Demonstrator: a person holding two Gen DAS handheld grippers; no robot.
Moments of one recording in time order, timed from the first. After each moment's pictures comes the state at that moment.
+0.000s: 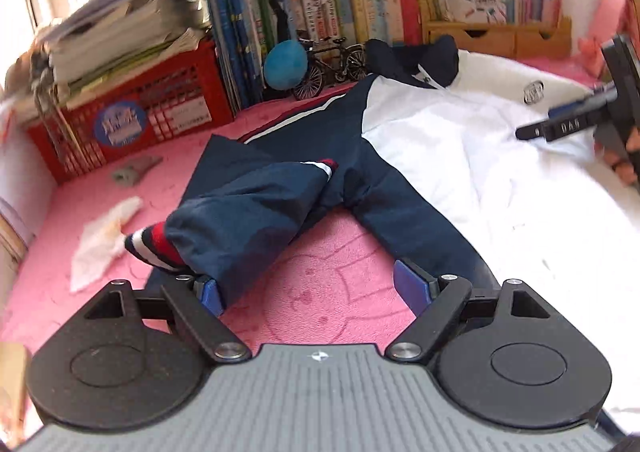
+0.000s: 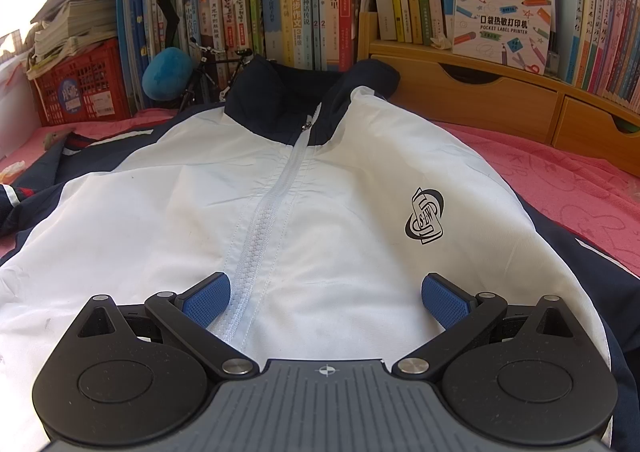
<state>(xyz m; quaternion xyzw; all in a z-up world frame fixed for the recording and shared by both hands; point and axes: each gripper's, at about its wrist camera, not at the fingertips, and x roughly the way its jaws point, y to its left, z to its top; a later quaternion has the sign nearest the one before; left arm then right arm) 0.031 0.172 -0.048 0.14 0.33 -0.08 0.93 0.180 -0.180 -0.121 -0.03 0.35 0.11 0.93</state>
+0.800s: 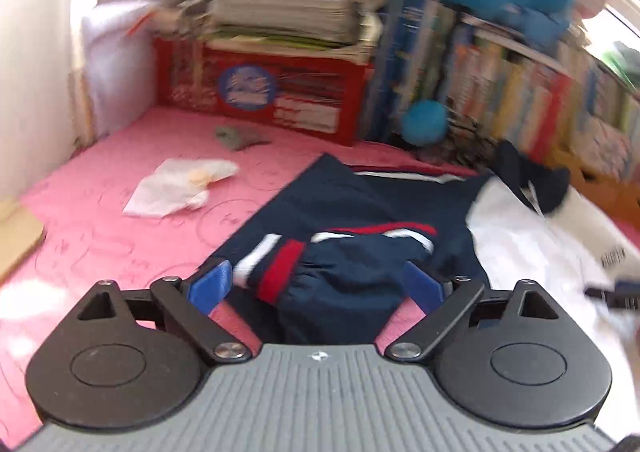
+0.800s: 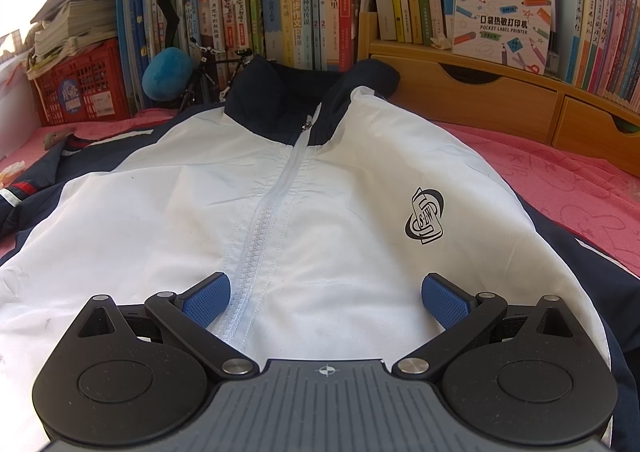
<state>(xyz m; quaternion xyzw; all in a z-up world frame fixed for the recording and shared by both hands) 0.059 0.249 -0.053 -0.18 0.31 0.12 0.92 0.179 -0.180 -0.121 -0.03 0.35 0.11 0.93</state>
